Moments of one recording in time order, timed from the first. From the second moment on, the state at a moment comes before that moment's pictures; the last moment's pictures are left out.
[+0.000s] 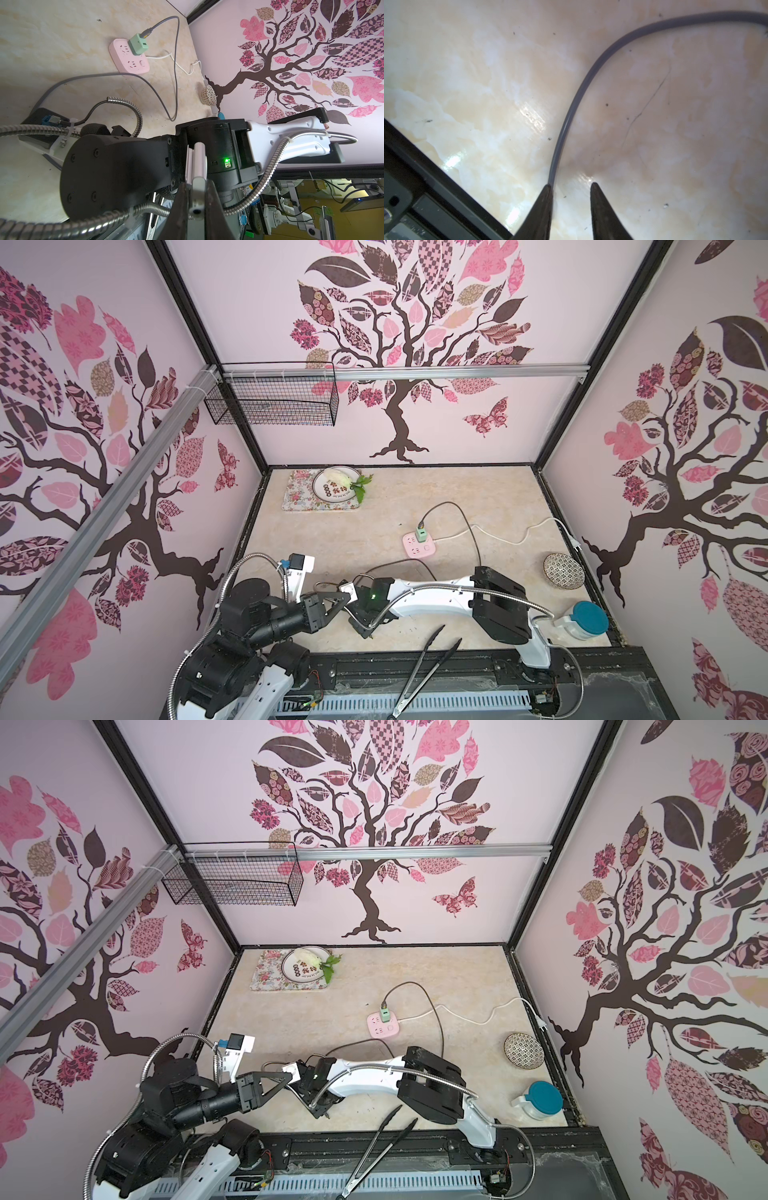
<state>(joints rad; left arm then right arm) -0.39 0.33 0.86 -0.96 0.62 -0.76 1.32 2.11 1.57 -0.76 0.08 0.48</state>
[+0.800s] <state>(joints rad) -0.39 0.33 0.86 -0.97 0.63 -0.76 1.37 2.17 1.66 -0.85 0.06 0.48</state>
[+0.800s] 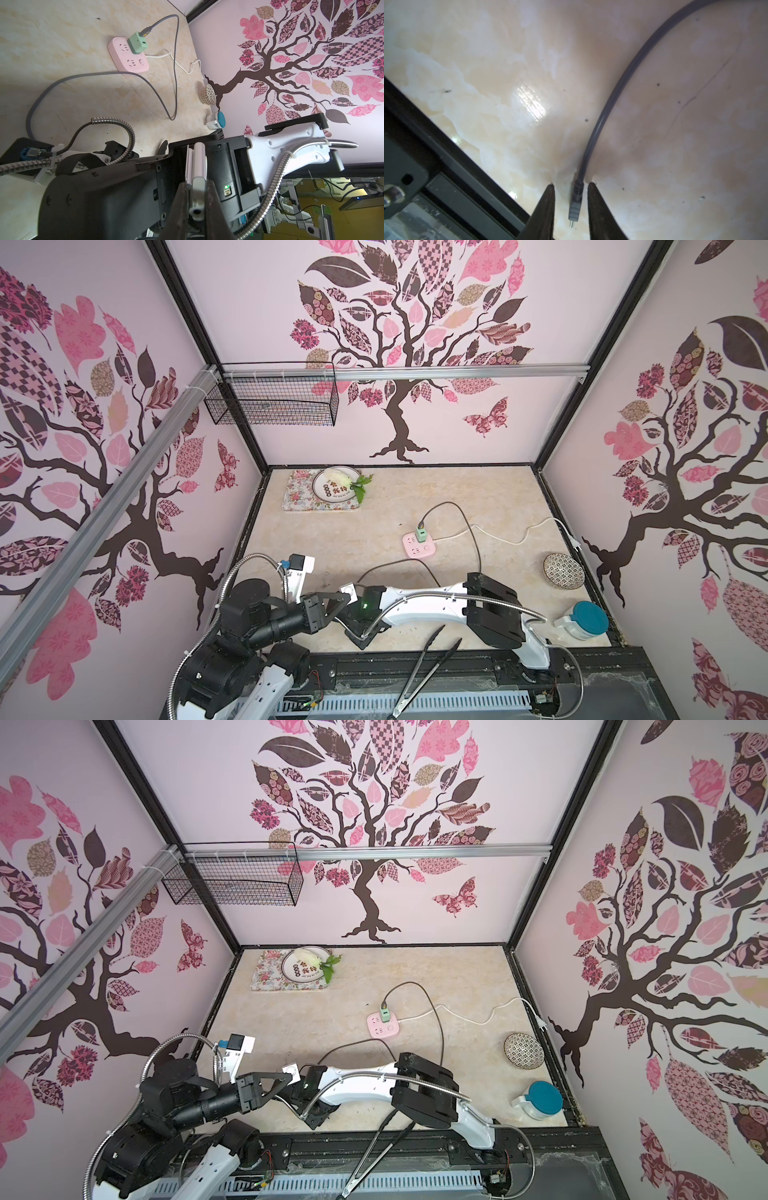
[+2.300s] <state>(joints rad) -0.39 0.63 0.52 0.13 1.00 -1.03 0.65 1.25 0.74 0.25 -0.22 1.14</state>
